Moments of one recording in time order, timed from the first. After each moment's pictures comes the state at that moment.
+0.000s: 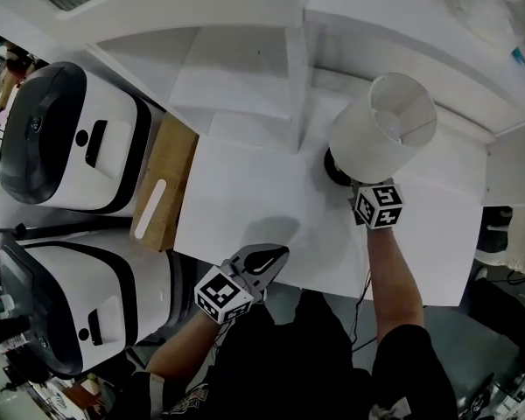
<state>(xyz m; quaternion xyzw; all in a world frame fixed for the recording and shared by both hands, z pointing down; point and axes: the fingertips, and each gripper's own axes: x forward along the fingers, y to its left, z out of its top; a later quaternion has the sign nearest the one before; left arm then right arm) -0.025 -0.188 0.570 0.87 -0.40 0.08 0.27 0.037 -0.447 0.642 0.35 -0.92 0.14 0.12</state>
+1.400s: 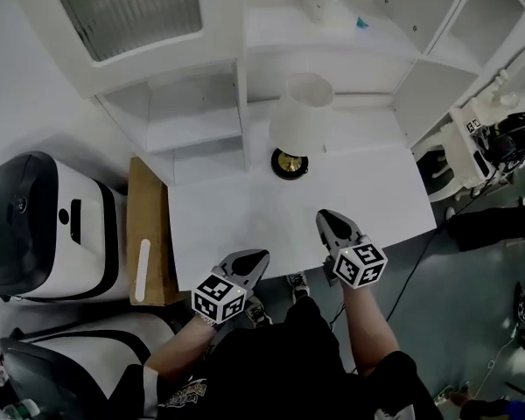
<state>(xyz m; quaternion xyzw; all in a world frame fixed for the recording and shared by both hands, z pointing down) -0.059 -0.125 0.535 0.92 -0.27 0.11 0.24 0.070 -0.207 0.518 0.49 -0.85 0.20 0.04</state>
